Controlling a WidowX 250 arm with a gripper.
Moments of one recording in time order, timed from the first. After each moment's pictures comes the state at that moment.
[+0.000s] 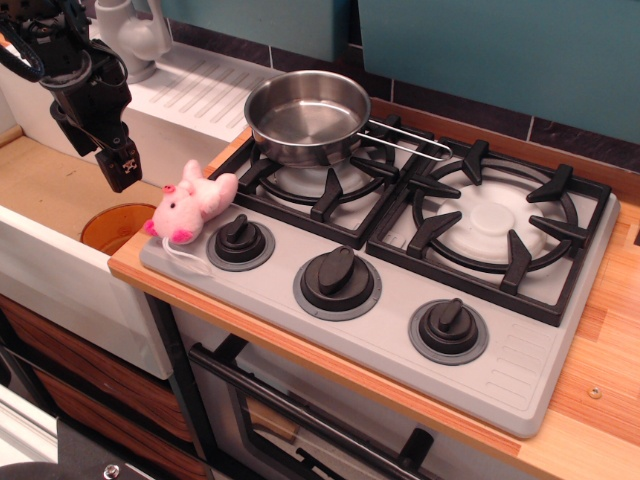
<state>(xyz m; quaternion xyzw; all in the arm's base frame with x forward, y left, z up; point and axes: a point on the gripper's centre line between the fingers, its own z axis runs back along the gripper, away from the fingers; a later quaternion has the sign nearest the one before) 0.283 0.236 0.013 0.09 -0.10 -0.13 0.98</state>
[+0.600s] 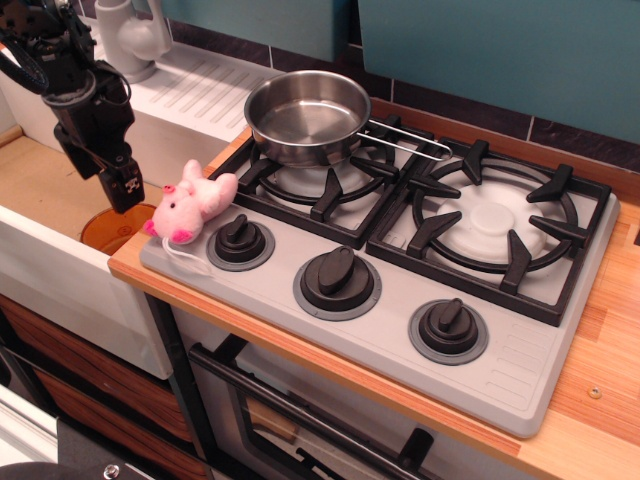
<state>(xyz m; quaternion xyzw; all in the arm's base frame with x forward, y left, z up) 0.269 0.225 0.000 0.06 -0.06 -0.12 0.99</state>
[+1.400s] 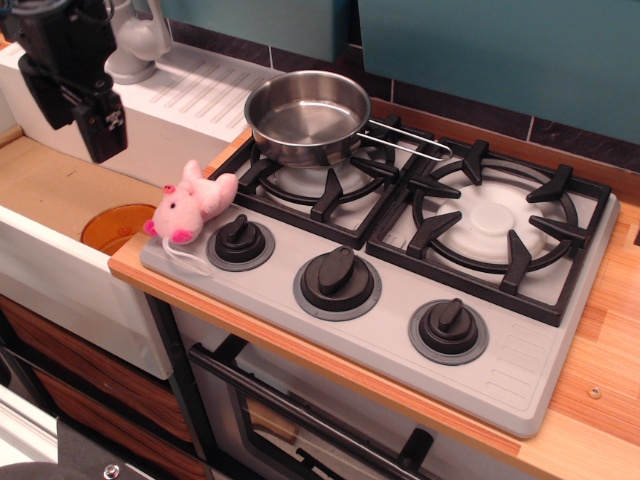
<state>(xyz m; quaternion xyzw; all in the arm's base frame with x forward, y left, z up) 0.247 0.187 0.086 0.05 -0.04 -0.09 0.99</state>
